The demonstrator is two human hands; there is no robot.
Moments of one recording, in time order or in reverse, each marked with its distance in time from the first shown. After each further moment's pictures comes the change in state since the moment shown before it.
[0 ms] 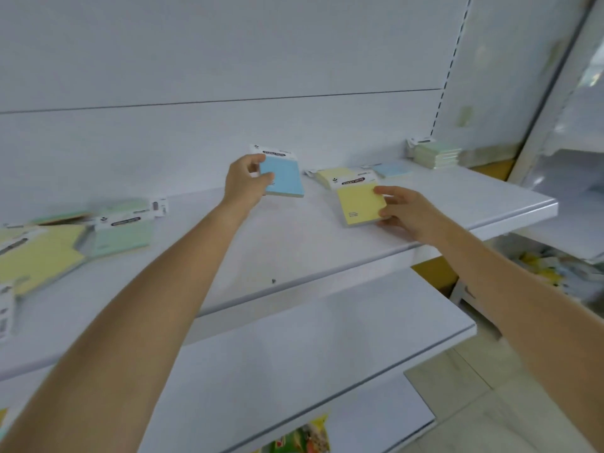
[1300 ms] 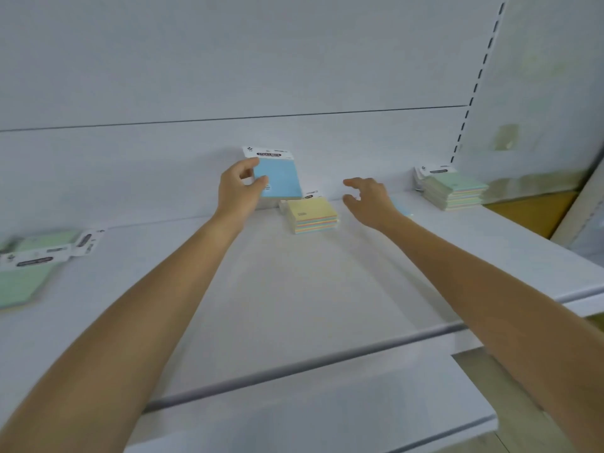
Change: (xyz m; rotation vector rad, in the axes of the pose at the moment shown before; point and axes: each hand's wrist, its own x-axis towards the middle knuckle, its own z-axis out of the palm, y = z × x) left_hand 0.083 0.013 0.120 0.020 0.195 -0.011; right_hand 0.190 -0.008 -0.041 -0.846 -0.002 -0.326
